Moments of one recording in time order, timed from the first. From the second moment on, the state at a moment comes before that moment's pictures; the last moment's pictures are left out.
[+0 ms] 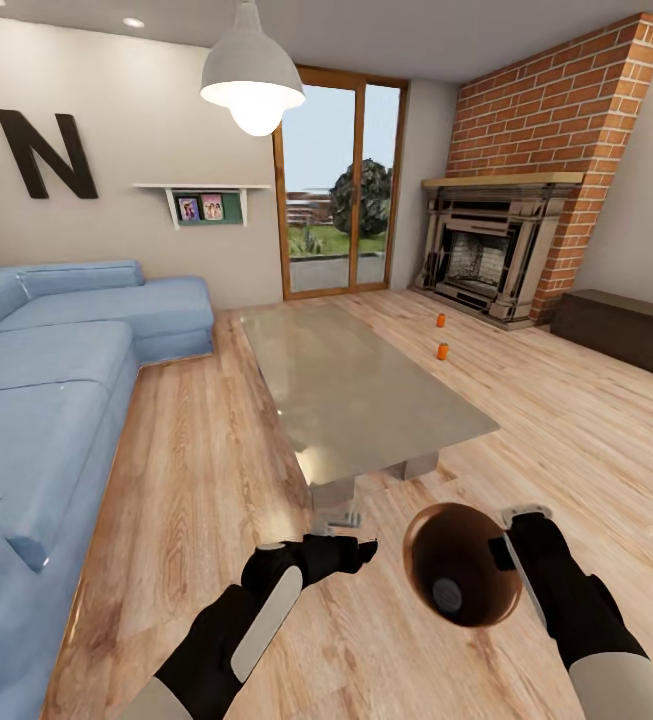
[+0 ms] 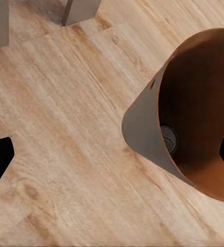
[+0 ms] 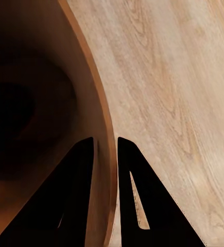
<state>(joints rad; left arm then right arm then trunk) -0.49 -0.15 -0.50 -1.12 0.54 0.60 0.10 -0.53 -0.13 -0.04 -1.11 0.21 1.05 -0.02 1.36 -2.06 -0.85</state>
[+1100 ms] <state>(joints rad) -0.49 -0.16 -0.50 -0.80 0.54 0.58 0.23 -0.53 -0.24 -0.15 -1.10 0.22 1.05 0.17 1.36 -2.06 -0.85</state>
